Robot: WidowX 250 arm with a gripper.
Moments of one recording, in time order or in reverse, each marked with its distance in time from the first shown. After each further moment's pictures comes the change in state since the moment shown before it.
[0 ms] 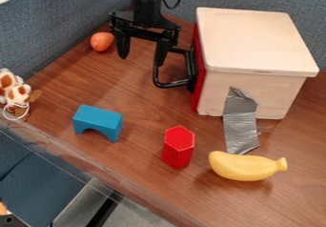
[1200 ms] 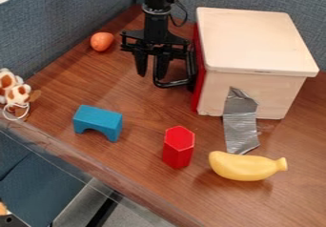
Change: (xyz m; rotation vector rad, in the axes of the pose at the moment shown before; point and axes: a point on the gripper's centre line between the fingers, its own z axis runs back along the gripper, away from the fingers) arm -0.003 -0.012 -0.028 -0.003 0.068 0.066
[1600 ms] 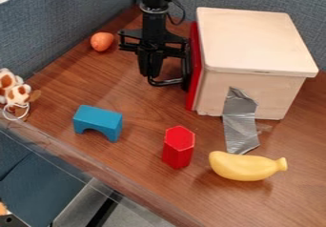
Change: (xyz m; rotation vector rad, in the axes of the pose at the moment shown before) arm 0.002 0.004 0.000 -0.011 0.000 0.014
